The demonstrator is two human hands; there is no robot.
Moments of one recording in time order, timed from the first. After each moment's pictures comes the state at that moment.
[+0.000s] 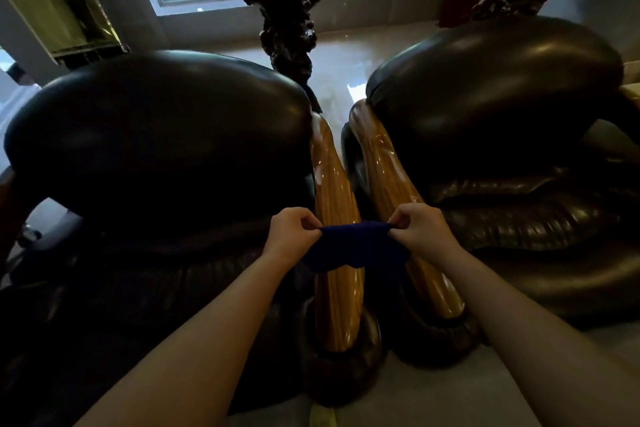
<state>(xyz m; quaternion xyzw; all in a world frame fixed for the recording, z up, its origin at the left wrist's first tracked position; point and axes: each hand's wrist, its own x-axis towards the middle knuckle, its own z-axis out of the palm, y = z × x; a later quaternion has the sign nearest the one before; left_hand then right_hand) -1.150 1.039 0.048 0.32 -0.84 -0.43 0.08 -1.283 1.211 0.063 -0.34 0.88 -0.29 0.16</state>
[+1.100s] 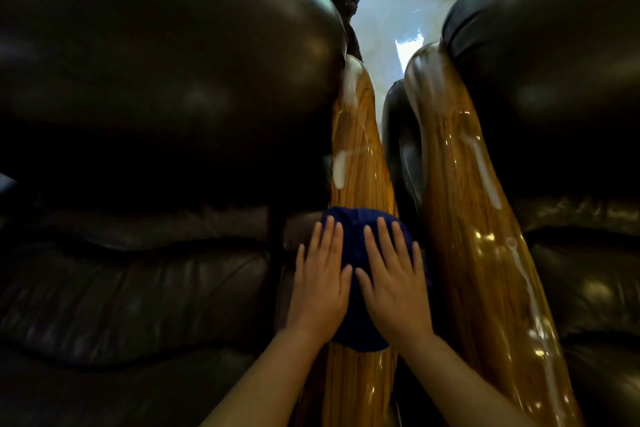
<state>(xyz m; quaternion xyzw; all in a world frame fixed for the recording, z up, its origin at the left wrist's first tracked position) -1.284 0.978 -0.237 0.32 -0.91 -0.27 0.07 -1.377 1.070 -0.233 -0.45 0.88 -0.14 0.05</state>
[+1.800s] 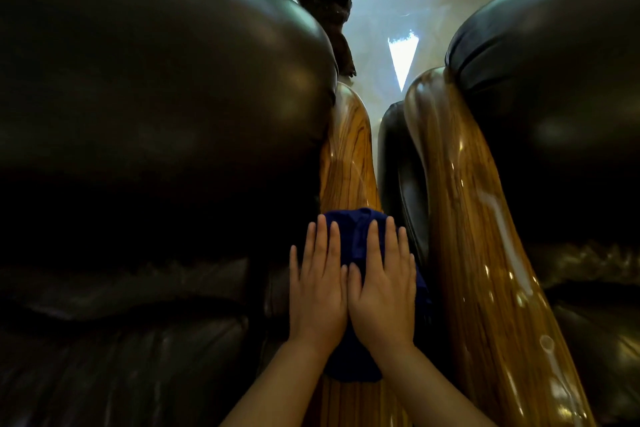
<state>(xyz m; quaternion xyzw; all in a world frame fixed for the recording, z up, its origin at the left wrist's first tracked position) -1.385 0.897 -0.251 0.36 -0.91 -0.20 0.08 -1.451 0.963 -0.242 -0.33 0.91 -0.25 0.08</state>
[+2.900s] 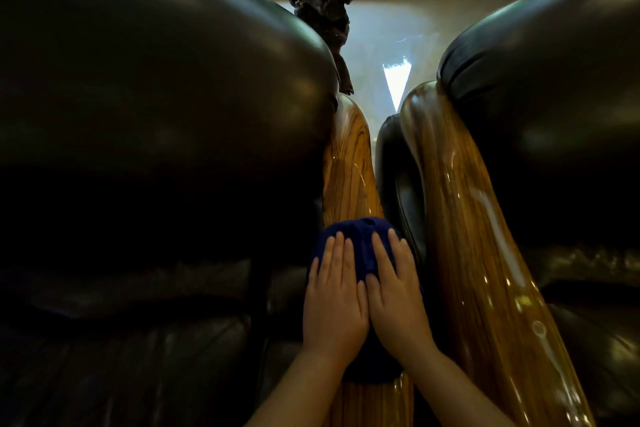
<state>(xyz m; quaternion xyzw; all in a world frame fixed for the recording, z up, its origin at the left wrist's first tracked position) -1.370 0.936 -0.249 0.34 -0.92 -0.19 0.09 -1.445 1.001 -0.246 -0.37 0.86 -0.33 0.14</state>
